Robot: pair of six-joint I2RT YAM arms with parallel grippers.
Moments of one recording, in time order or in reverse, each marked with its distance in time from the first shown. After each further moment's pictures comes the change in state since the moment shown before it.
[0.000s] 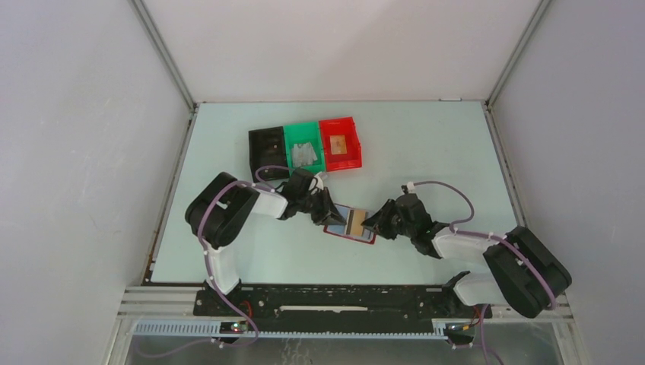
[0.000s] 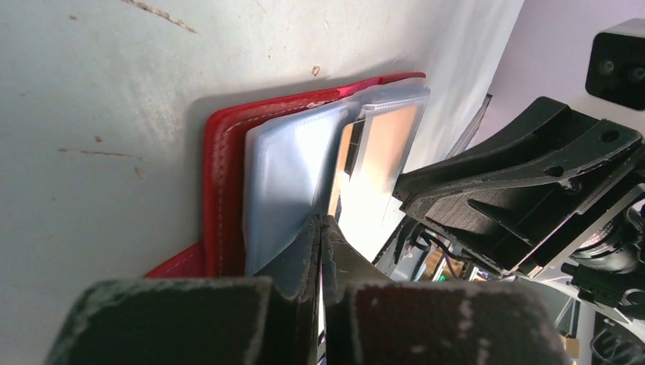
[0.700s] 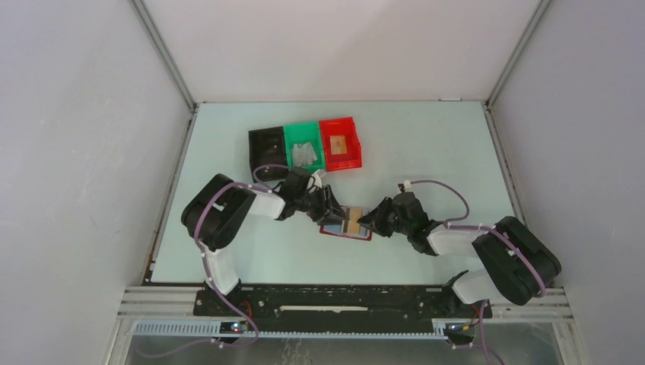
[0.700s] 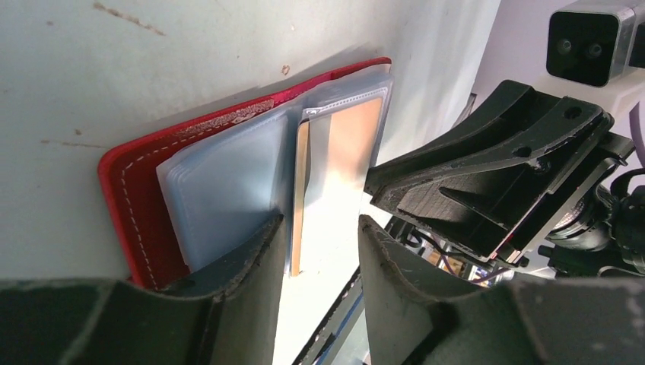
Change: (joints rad) left arm 0.008 -0.032 -0.013 0.026 0.013 -0.002; right arm 0.000 0.109 0.019 0.127 -0.029 0.028
